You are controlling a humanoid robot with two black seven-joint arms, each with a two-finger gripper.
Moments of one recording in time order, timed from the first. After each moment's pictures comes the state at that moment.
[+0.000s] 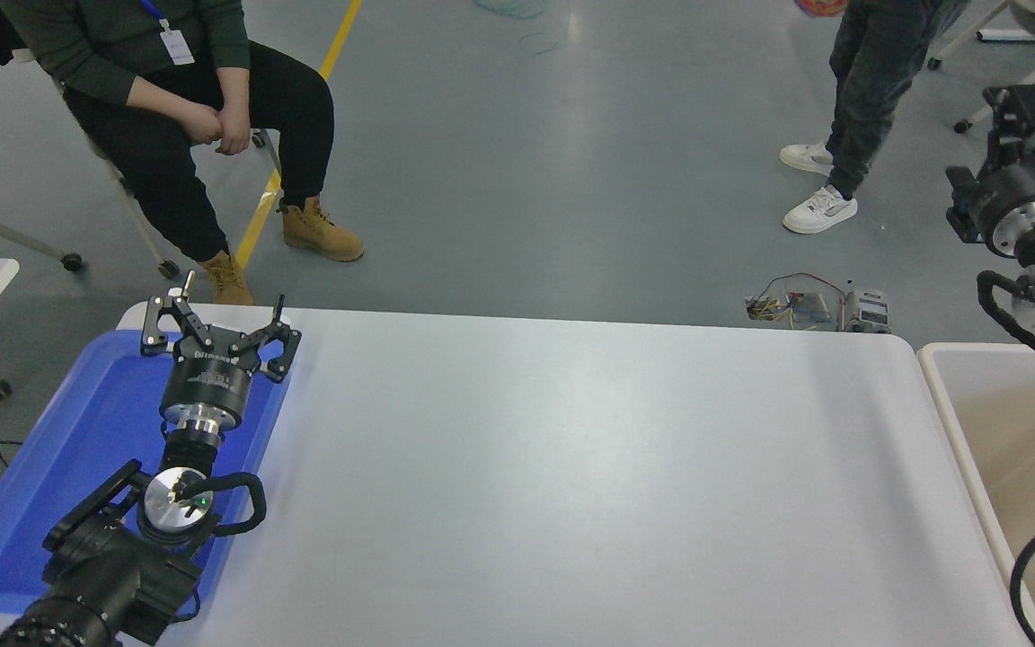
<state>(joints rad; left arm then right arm) -0.50 0.13 -1.12 -0.54 -0.09 -0.62 -0.36 0.83 -0.50 0.88 0.67 -0.43 -0.07 0.22</state>
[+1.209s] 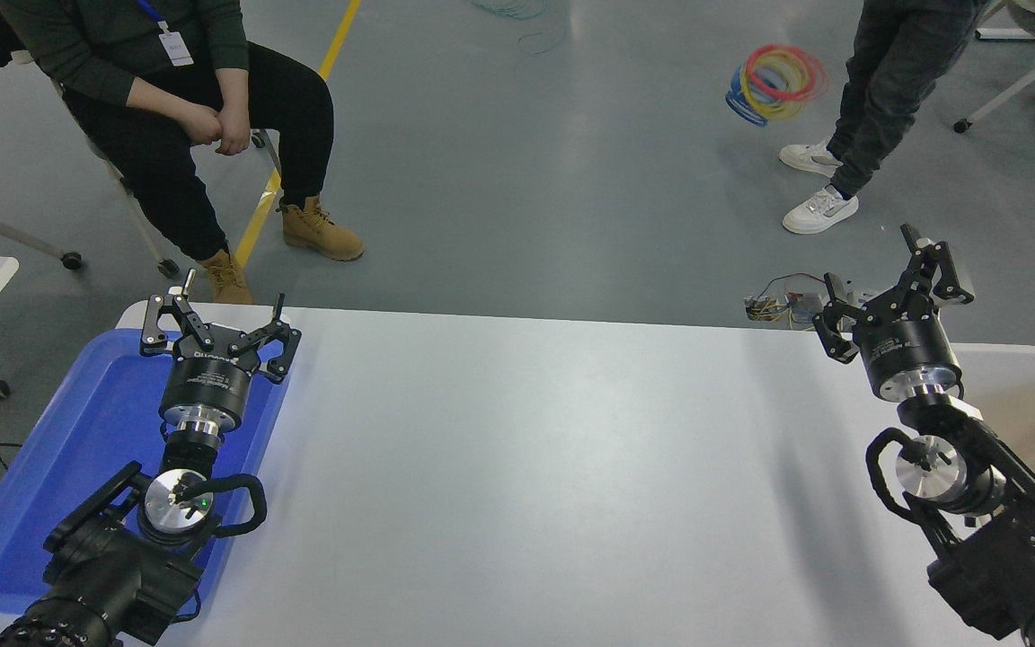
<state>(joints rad) -0.50 0.13 -1.12 -0.54 -0.09 -0.62 -0.36 0.39 -0.24 1.23 0.80 -0.43 0.18 0.40</state>
